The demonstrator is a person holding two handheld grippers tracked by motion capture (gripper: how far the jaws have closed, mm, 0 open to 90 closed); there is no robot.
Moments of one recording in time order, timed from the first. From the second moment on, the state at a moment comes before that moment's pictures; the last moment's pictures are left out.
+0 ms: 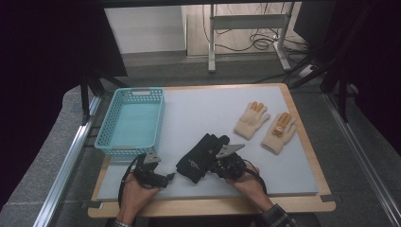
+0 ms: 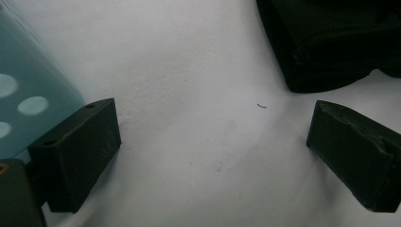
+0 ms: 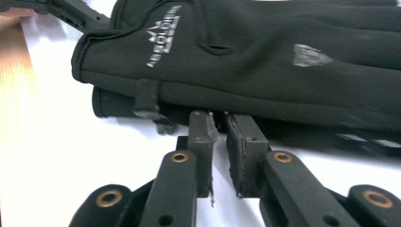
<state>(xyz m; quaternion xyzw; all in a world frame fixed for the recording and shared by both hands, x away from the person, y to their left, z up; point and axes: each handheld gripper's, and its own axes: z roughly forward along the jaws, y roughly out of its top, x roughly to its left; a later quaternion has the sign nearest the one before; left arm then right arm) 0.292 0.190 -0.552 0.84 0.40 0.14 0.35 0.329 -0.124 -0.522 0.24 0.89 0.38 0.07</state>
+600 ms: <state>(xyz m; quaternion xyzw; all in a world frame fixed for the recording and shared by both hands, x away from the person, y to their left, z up) 0.292 0.190 -0.553 0.83 0.40 0.14 0.35 0.345 -0.221 -0.515 0.32 0.85 0.38 0.17</state>
